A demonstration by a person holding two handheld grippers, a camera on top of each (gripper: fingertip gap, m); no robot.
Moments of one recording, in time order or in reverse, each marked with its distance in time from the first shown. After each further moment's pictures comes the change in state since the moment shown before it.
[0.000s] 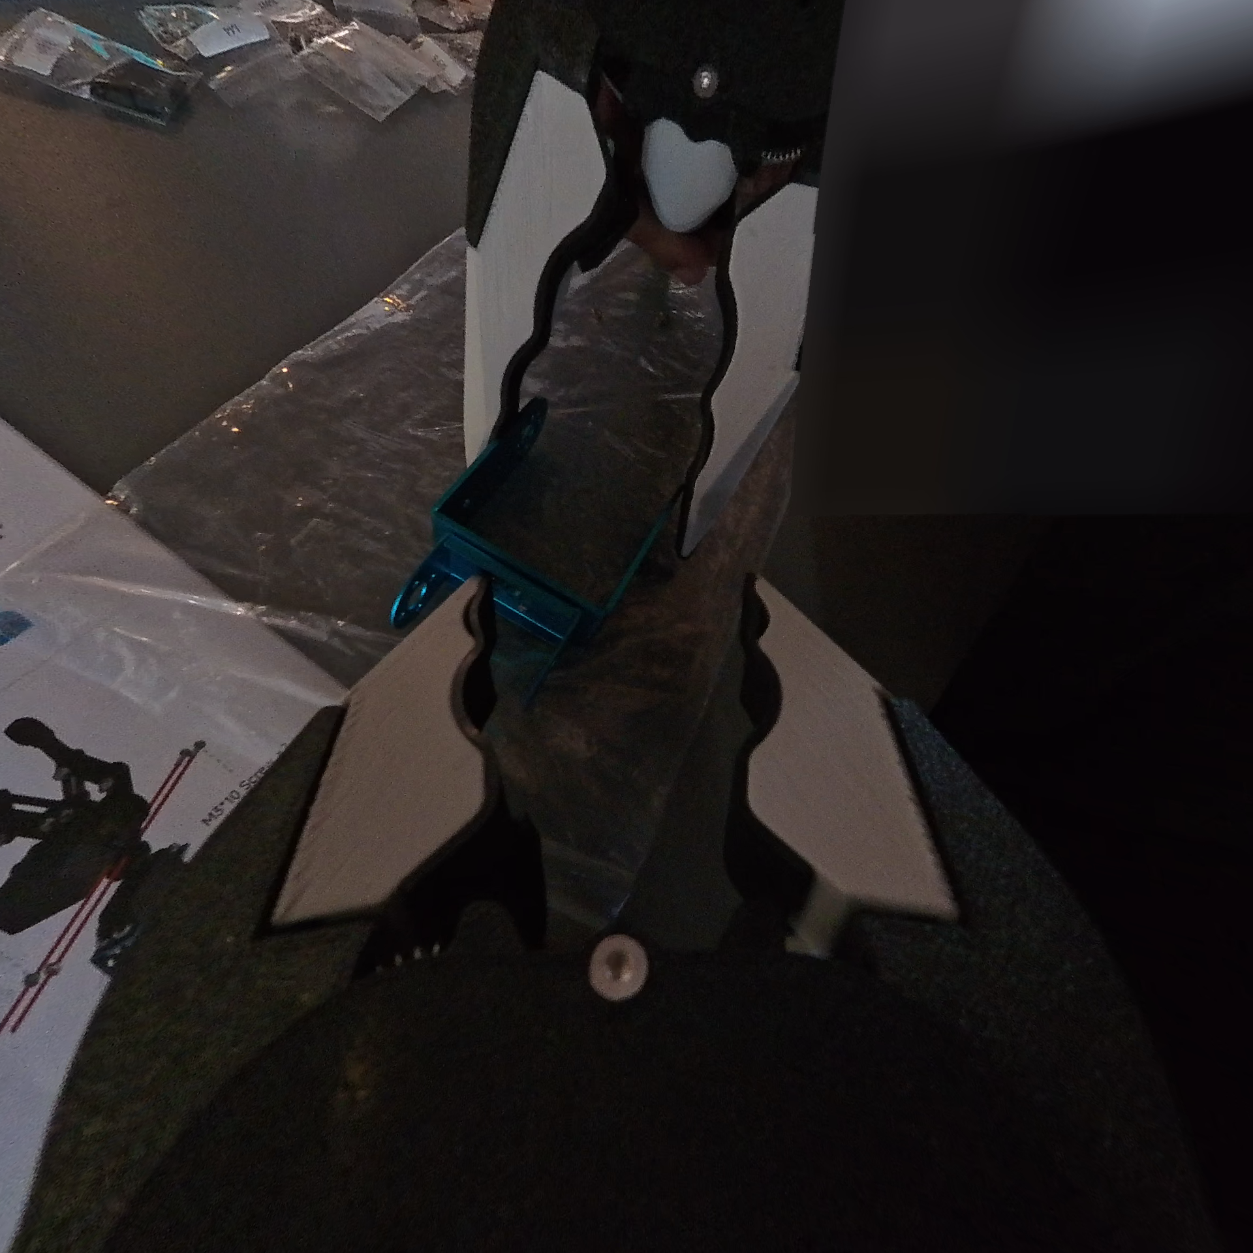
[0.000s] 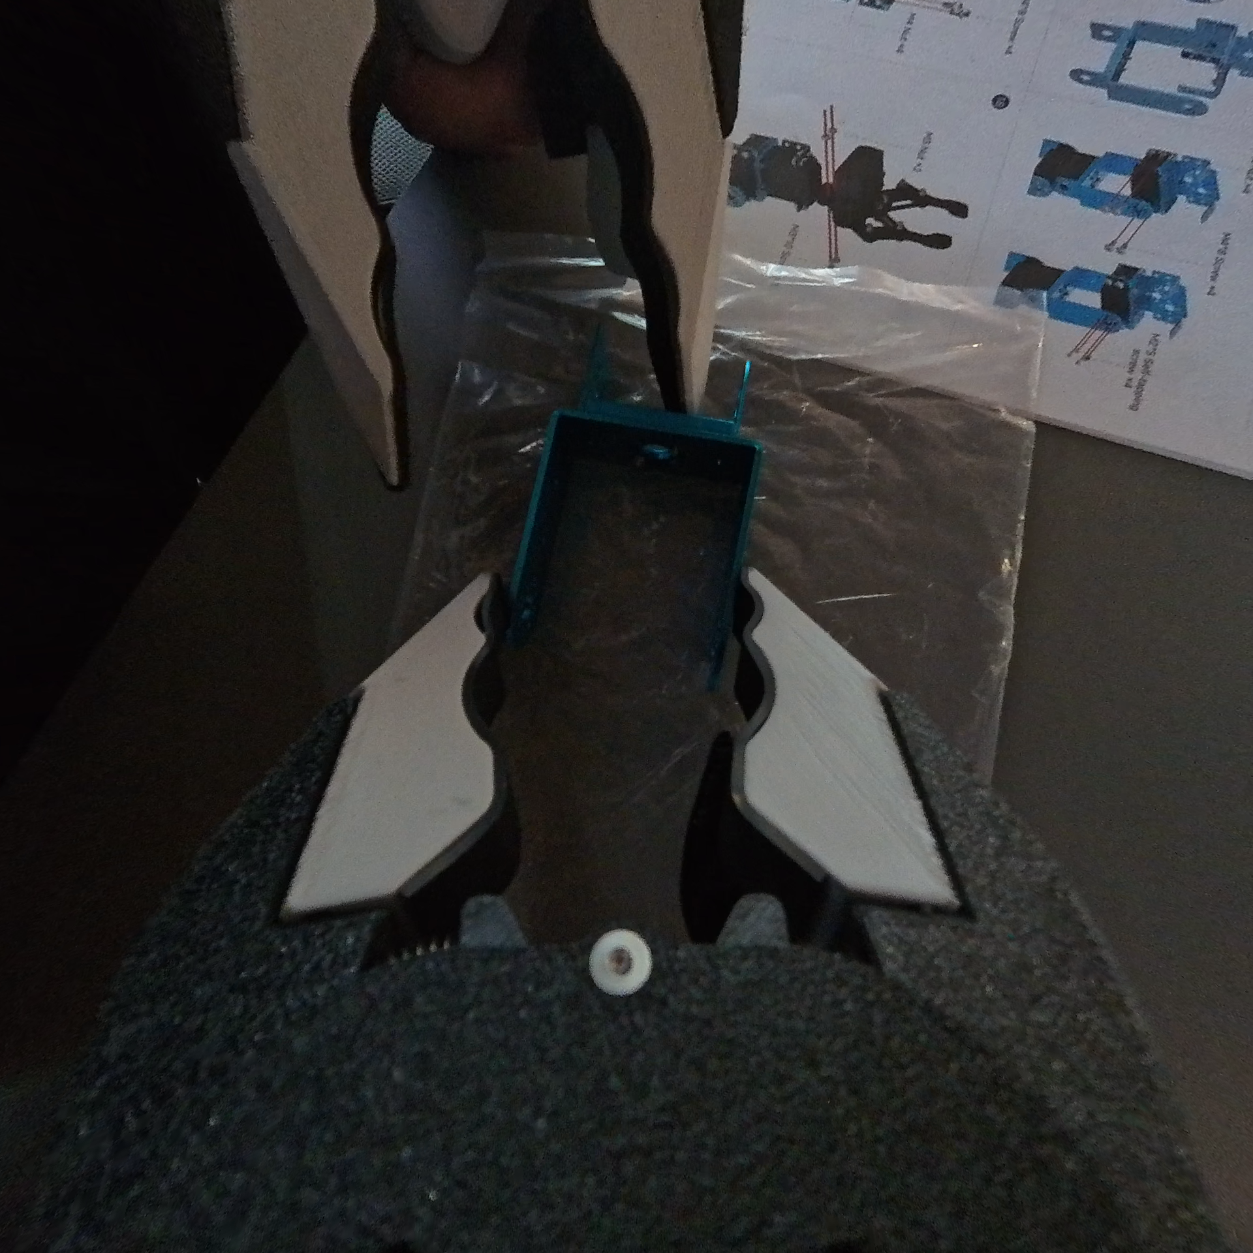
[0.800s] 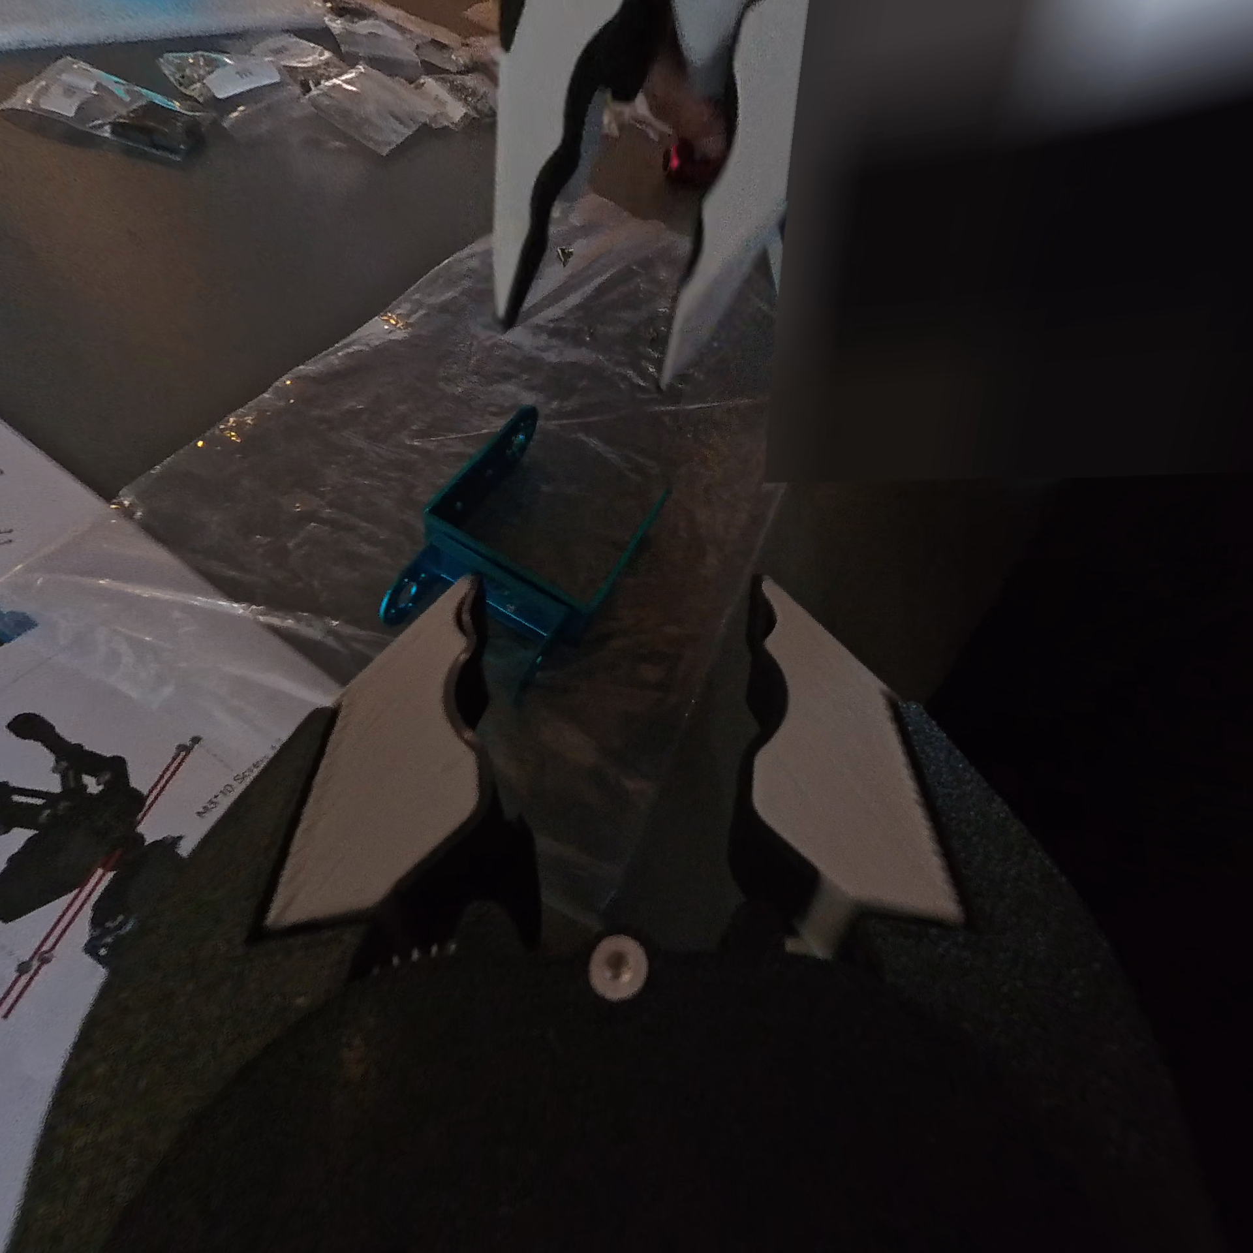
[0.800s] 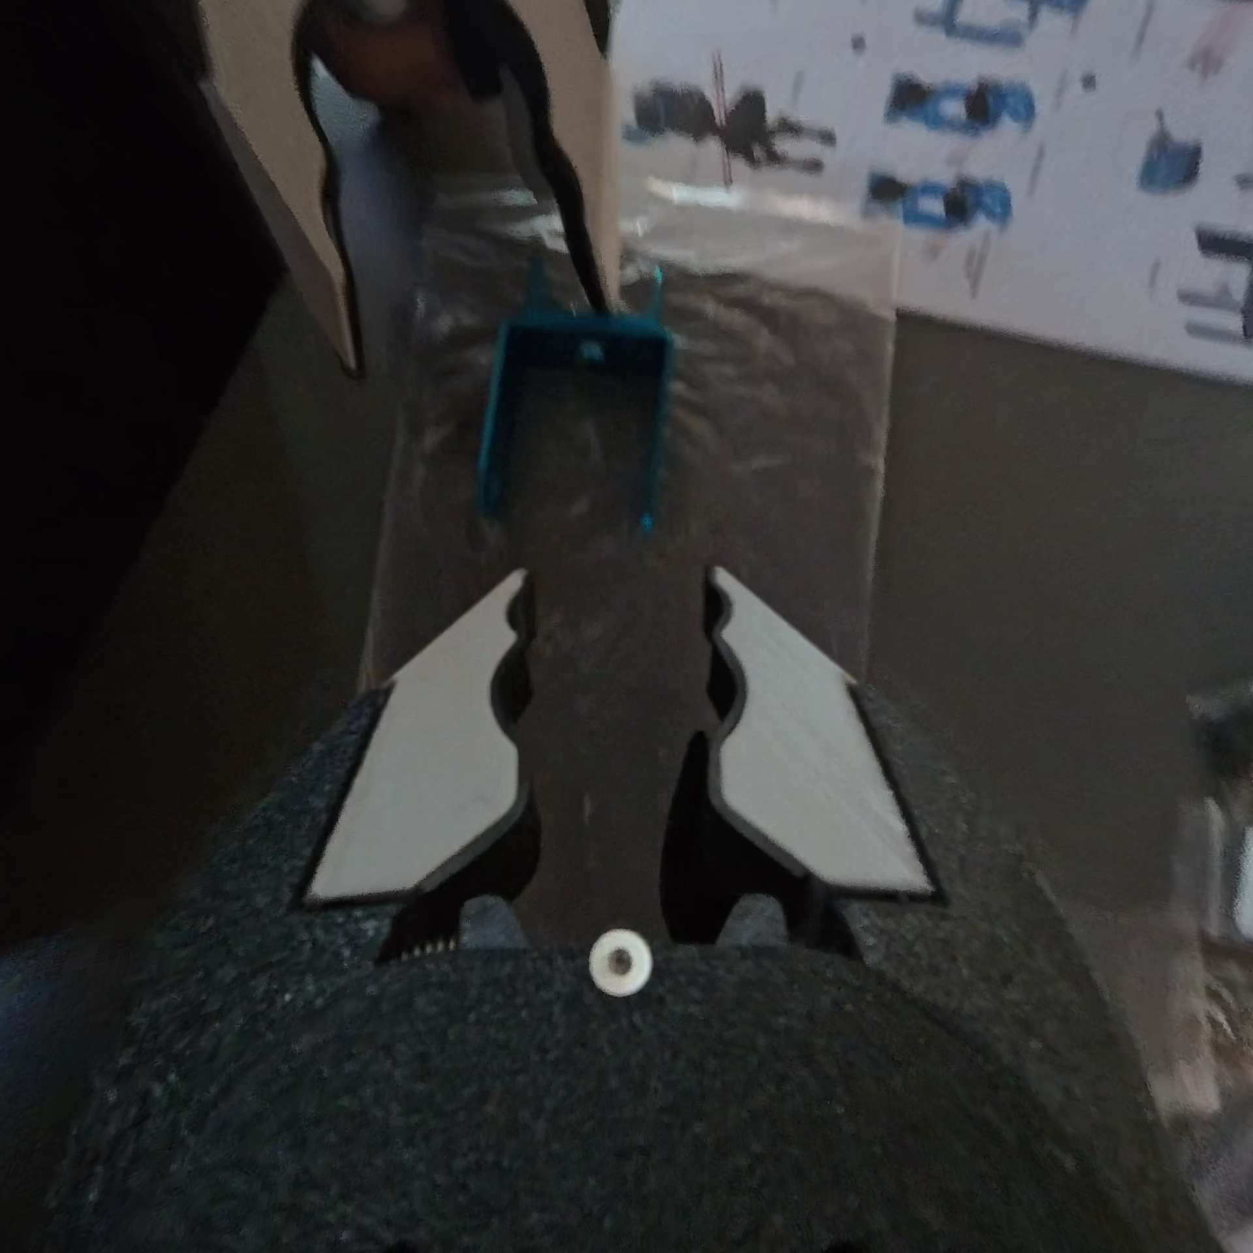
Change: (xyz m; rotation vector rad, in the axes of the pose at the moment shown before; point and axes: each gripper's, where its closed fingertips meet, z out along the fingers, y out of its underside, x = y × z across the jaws) left arm 0.003 -0.002 -0.004 0.038 -0.002 0.010; right arm 0.014 0.019 -0.056 -0.042 0.068 0.051
